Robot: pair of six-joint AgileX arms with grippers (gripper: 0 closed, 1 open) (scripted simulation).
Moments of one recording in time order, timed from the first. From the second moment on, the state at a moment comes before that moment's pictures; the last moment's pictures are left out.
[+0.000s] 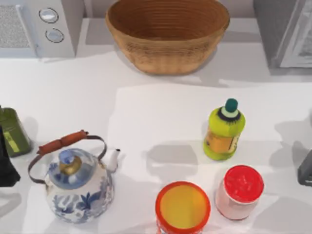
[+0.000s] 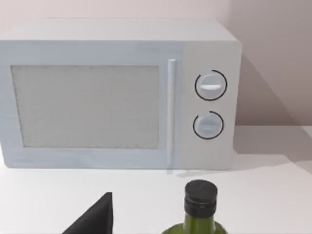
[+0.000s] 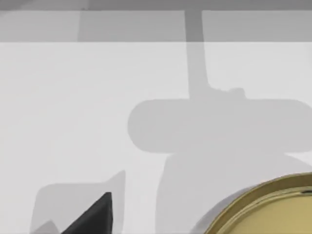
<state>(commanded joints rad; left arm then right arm) 0.00 0.00 0.00 0.00 0.00 0.00 -0.28 1.80 0.68 0.42 -0.20 -0.16</state>
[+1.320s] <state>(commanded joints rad) 0.00 0.00 0.00 0.00 0.00 0.00 -0.26 1.83 0.66 0.46 -0.18 -0.15</state>
